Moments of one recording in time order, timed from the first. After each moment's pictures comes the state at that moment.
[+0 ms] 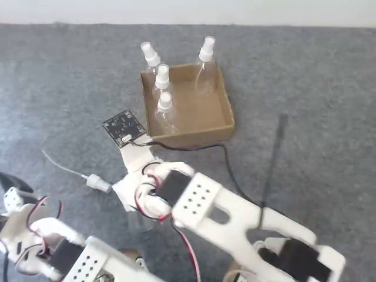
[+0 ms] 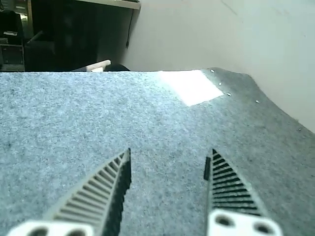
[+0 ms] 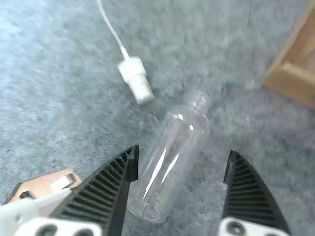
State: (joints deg) left arm -66.5 -103.5 96.2 36.7 18.2; right arm -63.8 -13.5 23.7 54.9 -24.8
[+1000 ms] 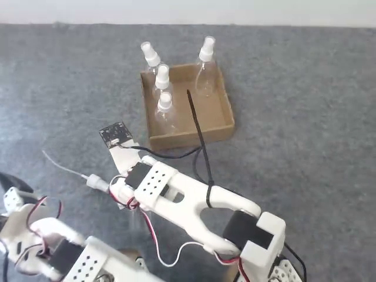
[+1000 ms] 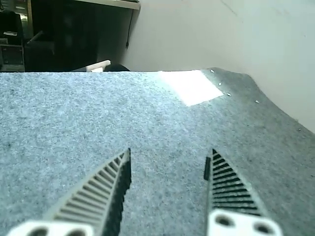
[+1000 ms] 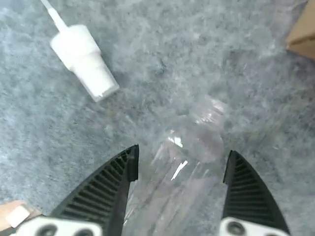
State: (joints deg) left arm -66.5 -103.5 96.2 36.7 18.2; right arm -63.9 14.1 10.5 55.7 -30.0
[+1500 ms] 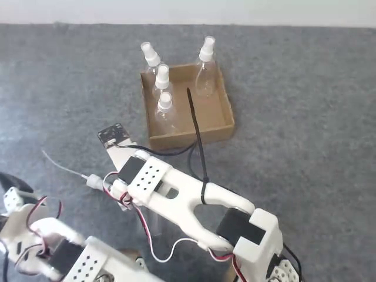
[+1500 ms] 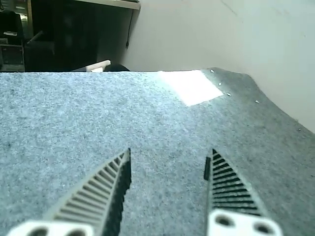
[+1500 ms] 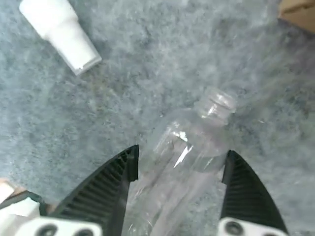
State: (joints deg) left arm -66.5 -103.5 96.2 36.7 18.2; right arm -63.9 17.7 2.4 68.7 -28.0
